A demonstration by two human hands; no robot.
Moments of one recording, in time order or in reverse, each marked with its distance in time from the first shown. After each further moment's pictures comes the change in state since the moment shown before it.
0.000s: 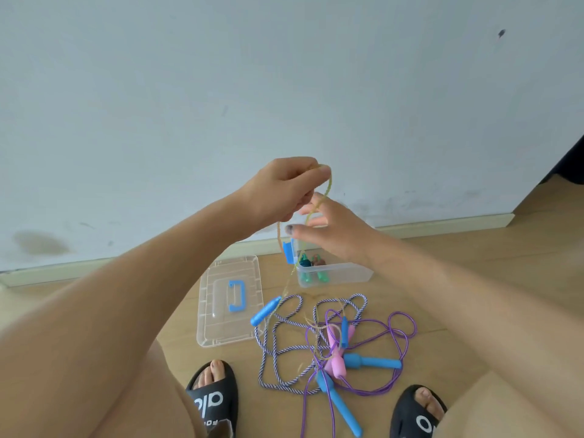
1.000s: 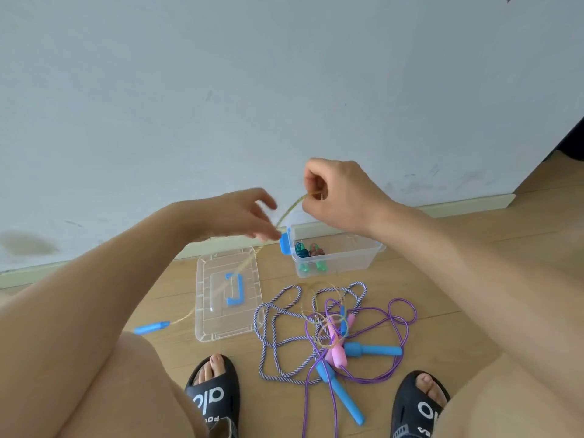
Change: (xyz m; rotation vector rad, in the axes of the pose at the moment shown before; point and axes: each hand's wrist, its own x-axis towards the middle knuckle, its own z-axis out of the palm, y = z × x) left_hand 0.014 -0.072 -0.041 0.330 -0.296 -0.392; right_hand 0.014 -0.007 -0.029 -0.307 0.239 -0.244
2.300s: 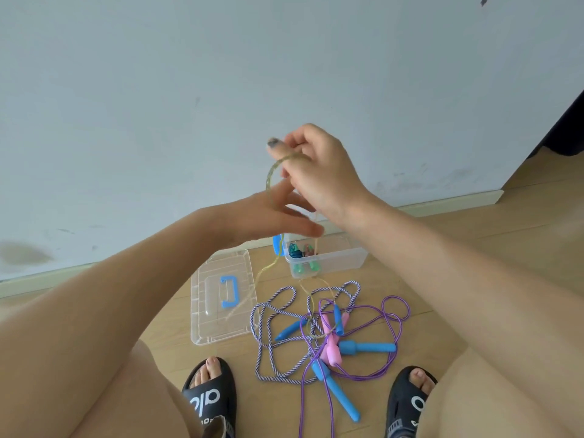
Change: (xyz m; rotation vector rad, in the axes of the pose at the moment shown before) left_hand -0.005 0.053 0.037 -0.198 -0.086 0.268; right_hand 0.006 -0.041 -0.007 0.565 0.246 0.220
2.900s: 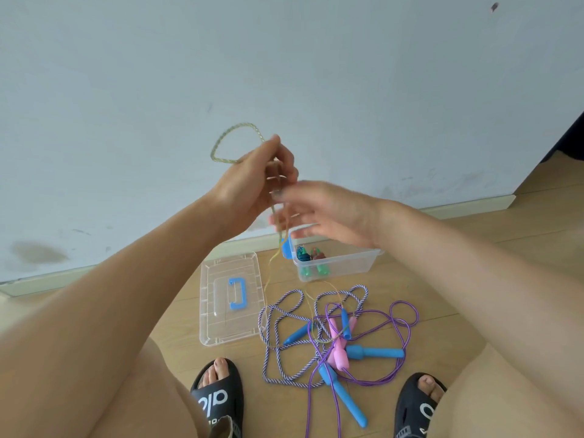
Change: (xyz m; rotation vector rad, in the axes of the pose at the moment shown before) left_hand -0.005 0.016 -0.018 -0.586 0.391 0.128; right_hand -0.008 0.020 -0.012 0.203 -0.691 0.326
